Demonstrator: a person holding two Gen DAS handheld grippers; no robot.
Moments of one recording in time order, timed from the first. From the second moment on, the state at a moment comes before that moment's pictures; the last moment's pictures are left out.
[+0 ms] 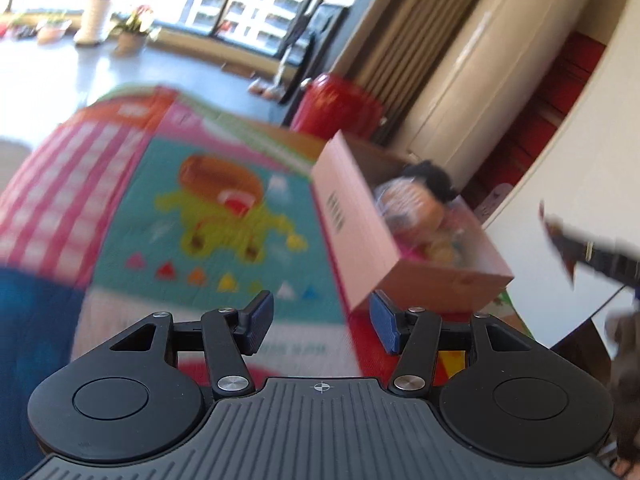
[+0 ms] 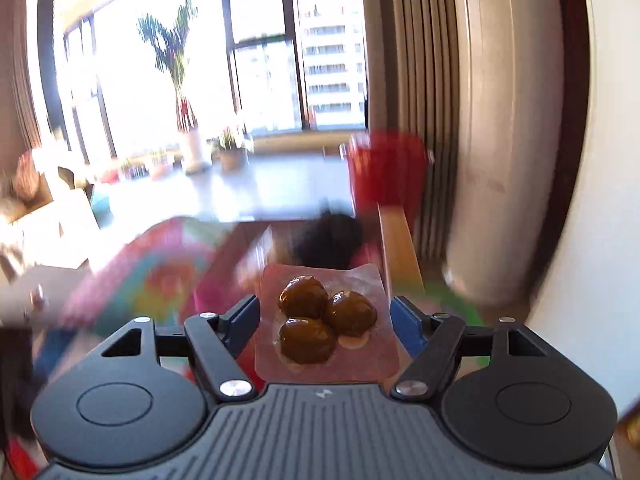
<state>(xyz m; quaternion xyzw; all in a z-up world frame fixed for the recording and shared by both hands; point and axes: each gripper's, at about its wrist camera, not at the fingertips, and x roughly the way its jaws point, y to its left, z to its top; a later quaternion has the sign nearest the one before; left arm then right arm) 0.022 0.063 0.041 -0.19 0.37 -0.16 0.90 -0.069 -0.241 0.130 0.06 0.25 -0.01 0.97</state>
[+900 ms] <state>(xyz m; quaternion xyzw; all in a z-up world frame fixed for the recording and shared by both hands) 0.094 0.011 0.044 -0.10 0.36 -0.11 0.92 -0.017 -0.236 0.051 -0.04 0.35 0.00 0.94</state>
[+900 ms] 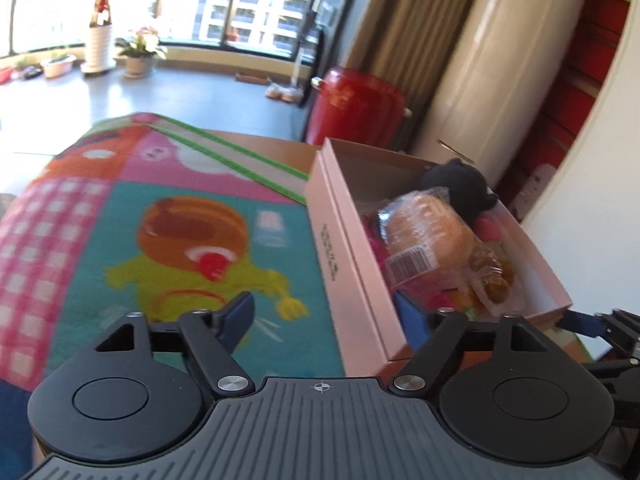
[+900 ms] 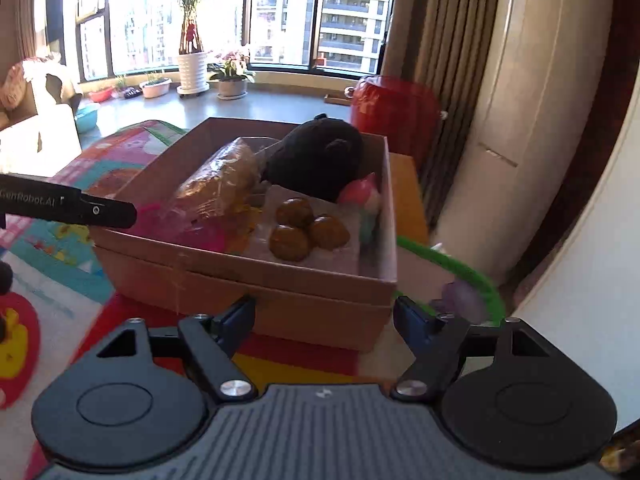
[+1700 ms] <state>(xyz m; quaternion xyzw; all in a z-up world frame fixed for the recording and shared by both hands) 0.013 0.051 0.065 -0.06 0.26 -0.07 0.96 -0.035 -0.178 0.033 -0.02 0.36 -0.03 0.93</state>
